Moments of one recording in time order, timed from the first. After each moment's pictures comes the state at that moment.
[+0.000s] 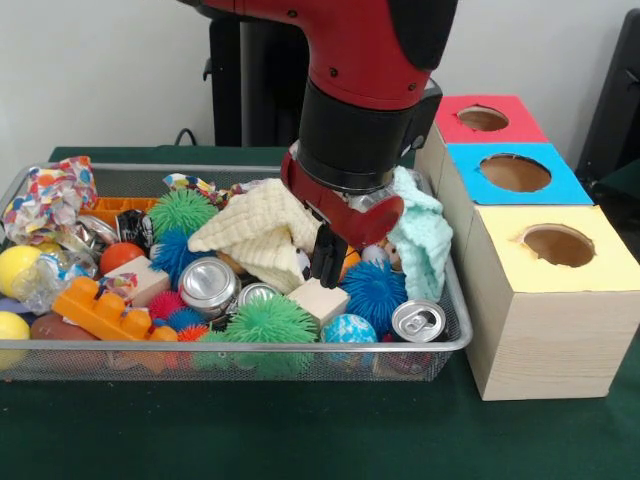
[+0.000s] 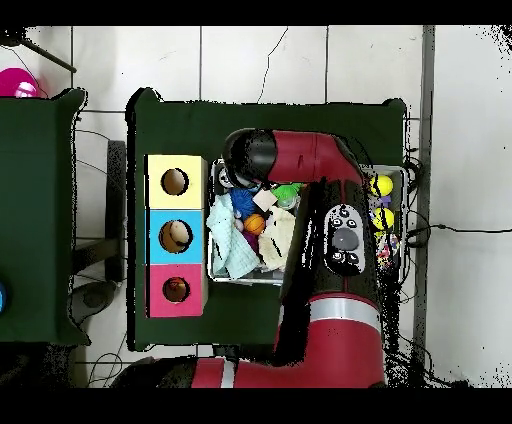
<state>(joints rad) -0.18 -0.43 -0.02 1.15 -0.17 0.88 2.59</state>
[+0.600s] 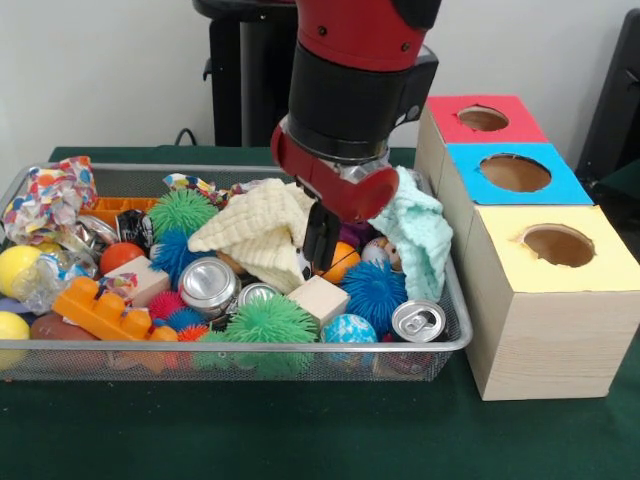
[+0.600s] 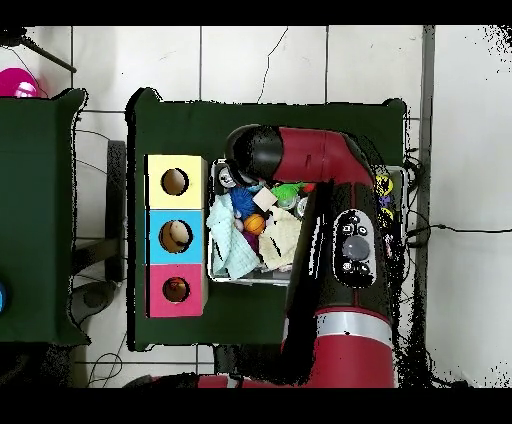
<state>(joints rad) -0.19 -0.49 -0.02 1.18 -0.17 0.88 2.59</state>
